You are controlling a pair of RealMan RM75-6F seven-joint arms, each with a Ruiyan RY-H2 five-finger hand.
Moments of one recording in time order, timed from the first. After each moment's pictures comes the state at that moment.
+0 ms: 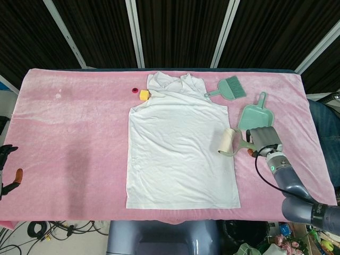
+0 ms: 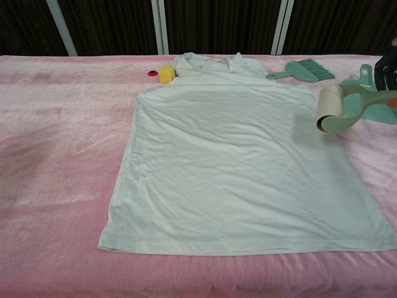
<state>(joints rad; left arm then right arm) -0.07 -1.09 -0.11 -1.75 1.36 1.51 0.12 0.93 -1.04 -0.05 -1.72 -0.56 0.84 -0.46</state>
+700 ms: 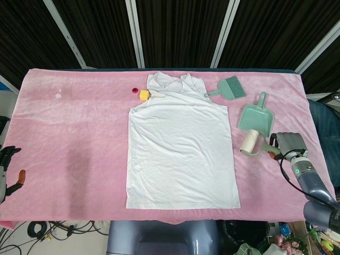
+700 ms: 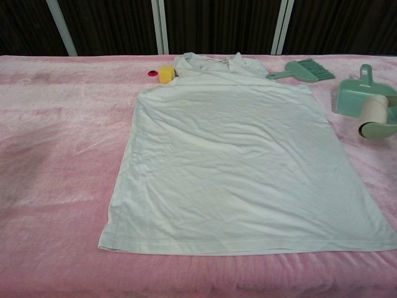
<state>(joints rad) -0.07 -1.11 -0.10 -1.76 1.35 1.52 0.17 0.74 -1.09 -0.03 -1.44 -0.77 0.74 -0.19</state>
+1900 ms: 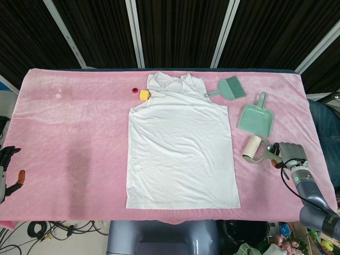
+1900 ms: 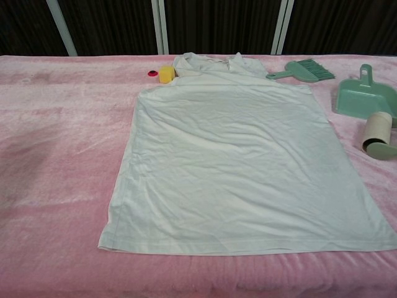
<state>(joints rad) -0.07 -1.11 -0.10 -1.76 1.36 1.52 0.17 0.65 -1.21 0.00 -1.34 -0.73 0.70 -0.20</state>
